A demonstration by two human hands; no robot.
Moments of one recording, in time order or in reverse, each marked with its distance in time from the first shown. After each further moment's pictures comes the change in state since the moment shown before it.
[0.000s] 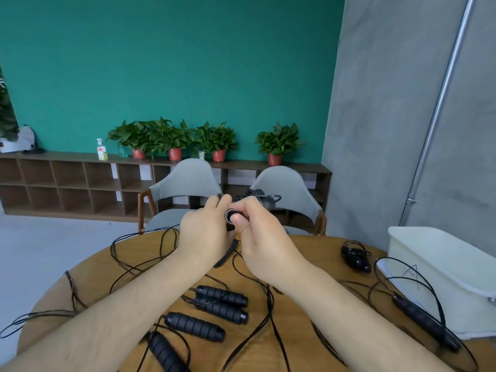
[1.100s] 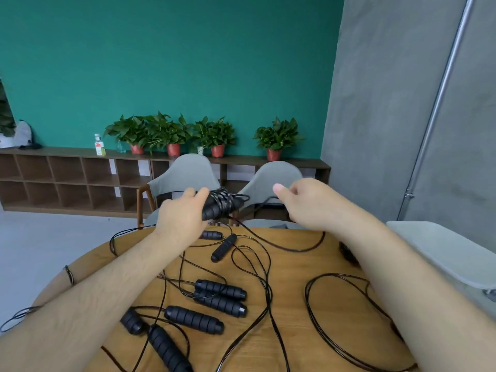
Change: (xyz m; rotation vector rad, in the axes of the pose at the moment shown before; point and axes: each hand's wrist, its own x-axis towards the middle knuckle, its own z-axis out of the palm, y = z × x) left_hand 0.011 -0.049 0.004 0.272 -0.259 -0.102; right_hand 0.025 -0.004 -0.085 -0.445 -0.179 0.486
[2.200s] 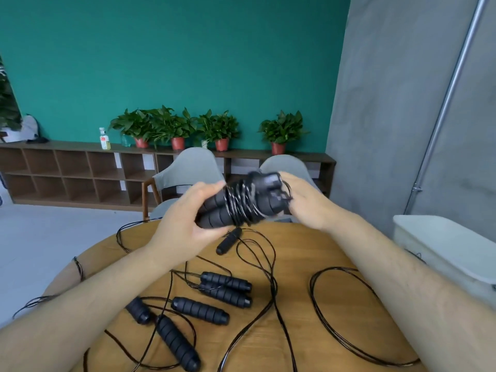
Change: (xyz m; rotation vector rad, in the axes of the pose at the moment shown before) left_hand -0.049 0.002 -0.032 -1.009 0.223 0.302; right_hand 0.056 0.040 0.049 0.154 0.058 -0.517
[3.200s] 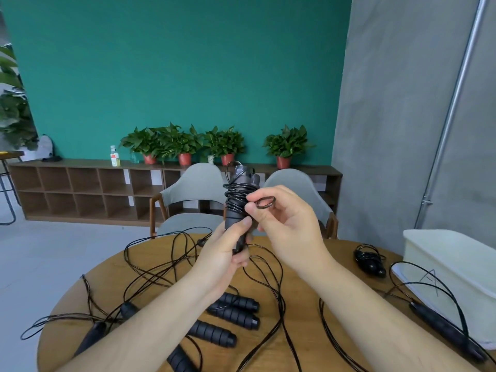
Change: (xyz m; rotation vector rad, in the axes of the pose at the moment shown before) left_hand 0.005 0.020 0.053 -1.057 0.040 -0.756; right_hand -0.025 -0.076 0.029 0.628 0.455 -0.110
